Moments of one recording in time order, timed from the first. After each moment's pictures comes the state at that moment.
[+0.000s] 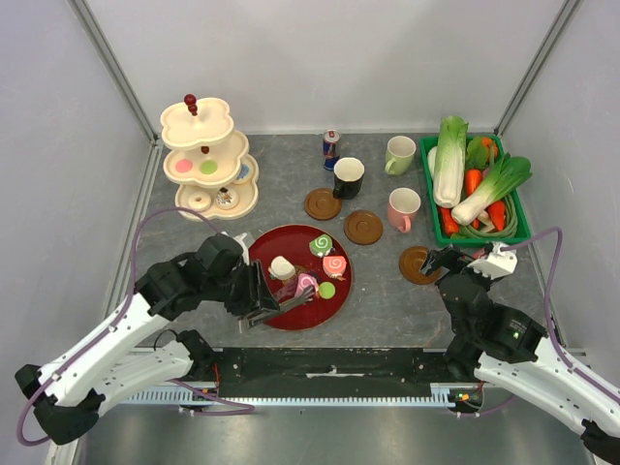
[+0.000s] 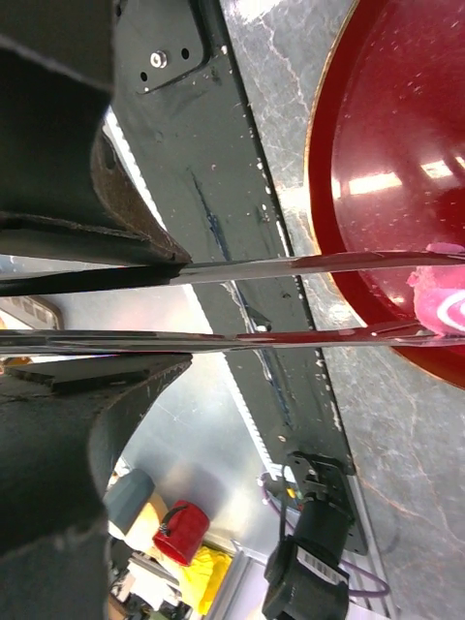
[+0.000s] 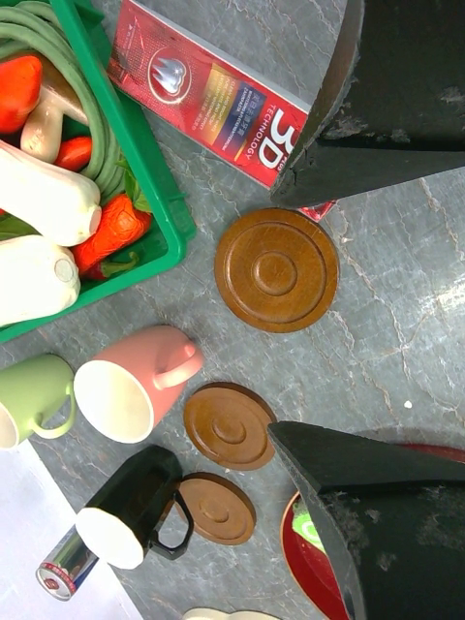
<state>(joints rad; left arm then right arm) -0.79 0.79 0.88 -1.02 0.23 -0.93 0.91 0.36 0.53 -0.71 1.05 0.87</state>
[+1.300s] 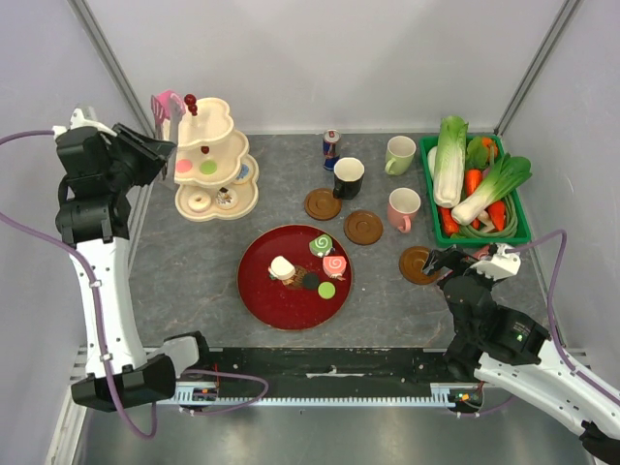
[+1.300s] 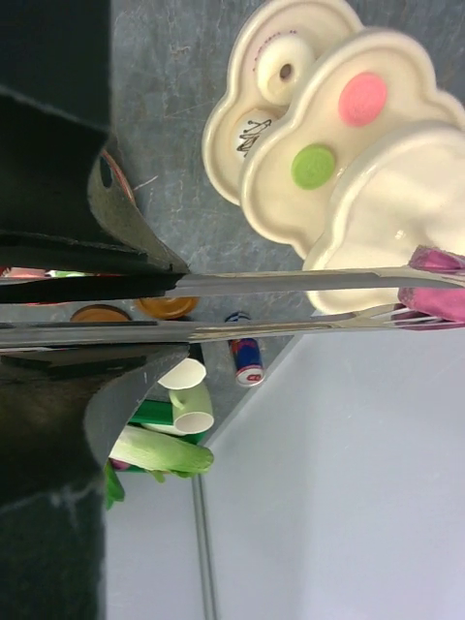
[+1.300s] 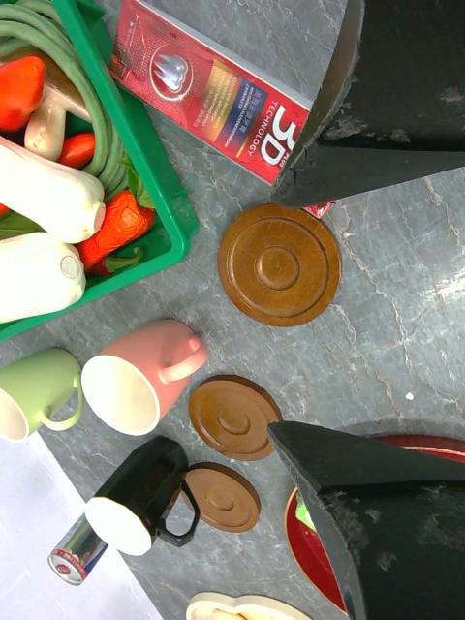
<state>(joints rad) 0.18 1.14 1.57 -0.75 0.22 -0.73 0.91 0.33 0.53 -0.70 1.05 0.87</state>
